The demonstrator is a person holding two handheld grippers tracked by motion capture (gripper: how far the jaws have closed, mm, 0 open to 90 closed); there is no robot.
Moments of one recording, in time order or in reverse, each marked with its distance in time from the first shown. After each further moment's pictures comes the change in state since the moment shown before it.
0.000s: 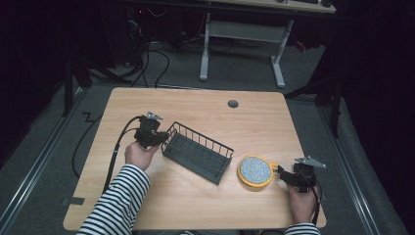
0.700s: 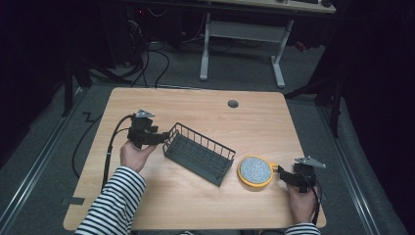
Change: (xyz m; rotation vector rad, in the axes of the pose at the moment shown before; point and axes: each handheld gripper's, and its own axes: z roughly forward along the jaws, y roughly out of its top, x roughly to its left) left arm 0.010 -0.004 -0.034 -0.131 -0.030 -0.059; right arm 0.000 0.000 0.000 0.000 0.001 0.000
